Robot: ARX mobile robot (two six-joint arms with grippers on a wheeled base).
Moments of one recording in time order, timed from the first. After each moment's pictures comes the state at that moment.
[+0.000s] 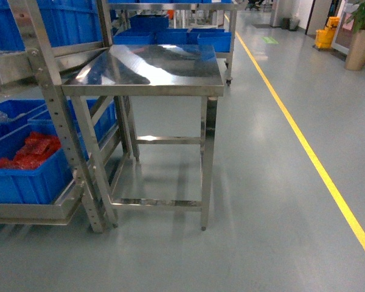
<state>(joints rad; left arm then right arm) -0.40 0.15 0.10 0.07 -0.46 -0.11 0.00 0.01 0.01 0.00 0.00 0.00</state>
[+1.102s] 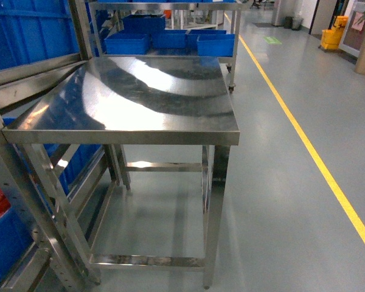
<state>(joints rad) -0.40 0.16 0.10 0.07 -0.46 -0.11 0.00 0.01 0.01 -0.01 0.00 0.00</state>
